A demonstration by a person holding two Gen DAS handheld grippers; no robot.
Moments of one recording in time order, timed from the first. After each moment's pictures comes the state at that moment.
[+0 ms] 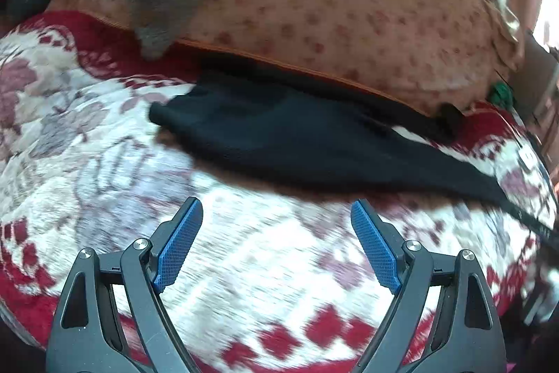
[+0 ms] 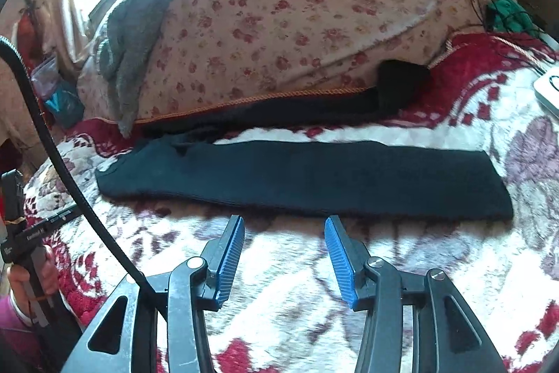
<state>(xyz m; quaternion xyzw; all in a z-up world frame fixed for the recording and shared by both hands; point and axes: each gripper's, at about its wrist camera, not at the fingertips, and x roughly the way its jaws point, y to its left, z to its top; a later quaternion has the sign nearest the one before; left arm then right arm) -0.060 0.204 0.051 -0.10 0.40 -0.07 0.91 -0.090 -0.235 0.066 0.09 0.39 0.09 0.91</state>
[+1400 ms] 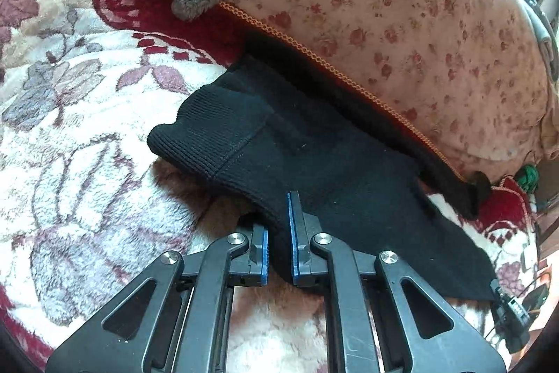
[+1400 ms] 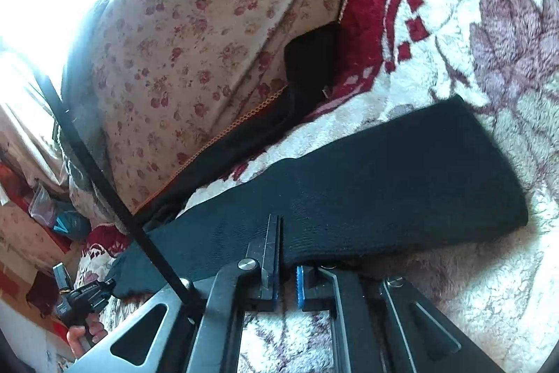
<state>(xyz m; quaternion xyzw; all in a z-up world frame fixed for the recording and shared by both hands) 0.018 0.228 0.027 -0.23 0.45 -0.01 0.86 -0.047 -0.329 0.021 0.32 0.37 0.05 0.87</state>
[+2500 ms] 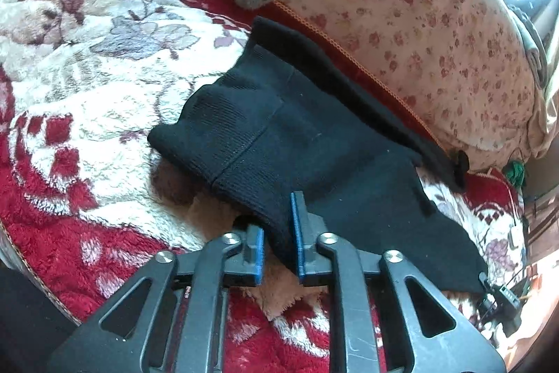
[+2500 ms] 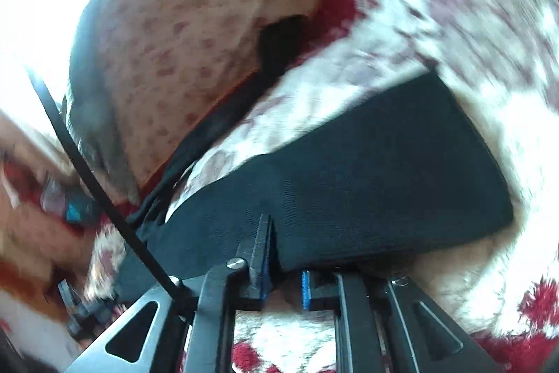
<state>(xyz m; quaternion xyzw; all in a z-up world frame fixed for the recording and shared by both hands) -0.089 0.281 0.033 -0.25 0.45 0.01 0.86 -0.116 -0.333 0.006 0.40 0.40 0.07 0.82</state>
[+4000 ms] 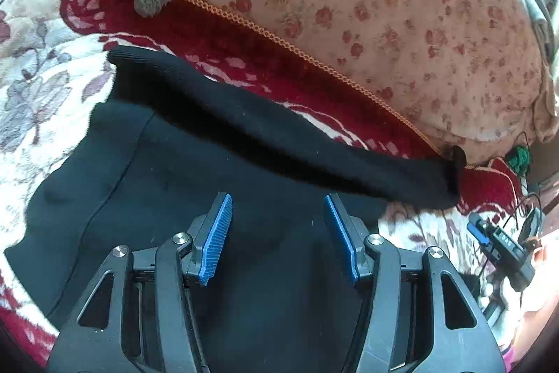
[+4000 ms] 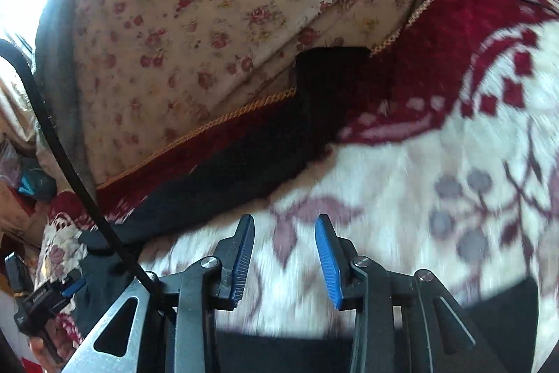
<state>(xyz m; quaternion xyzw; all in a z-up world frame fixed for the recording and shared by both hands) 0.045 0.199 0.050 -0.21 0.50 -0.04 0.84 0.068 -0.281 0.048 0.22 0.46 0.03 0.86</state>
